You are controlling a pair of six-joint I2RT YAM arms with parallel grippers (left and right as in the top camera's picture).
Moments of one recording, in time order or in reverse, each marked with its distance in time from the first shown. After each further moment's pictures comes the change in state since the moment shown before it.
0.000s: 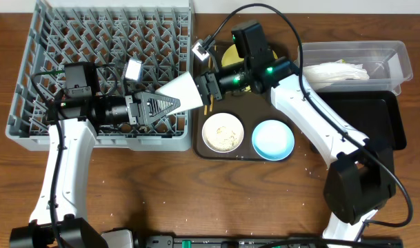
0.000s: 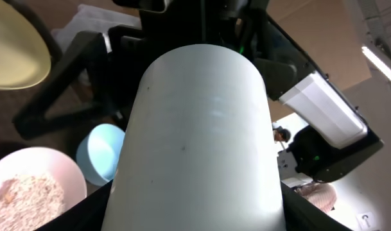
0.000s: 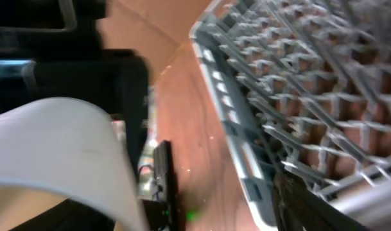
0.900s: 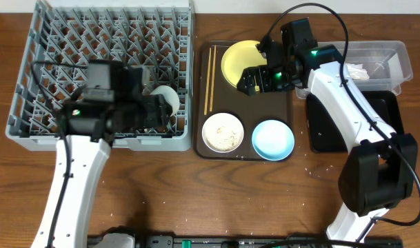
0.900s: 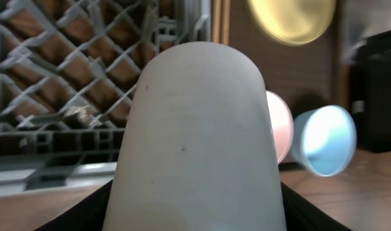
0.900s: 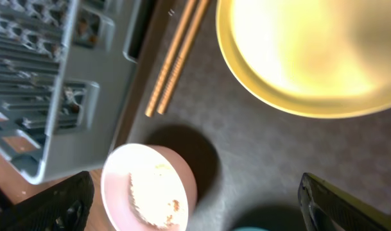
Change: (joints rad) left arm -0.257 -0.121 0.158 -0.238 -1.217 -0.350; right arm -0.240 -0.003 0.000 -0.405 0.618 -0.136
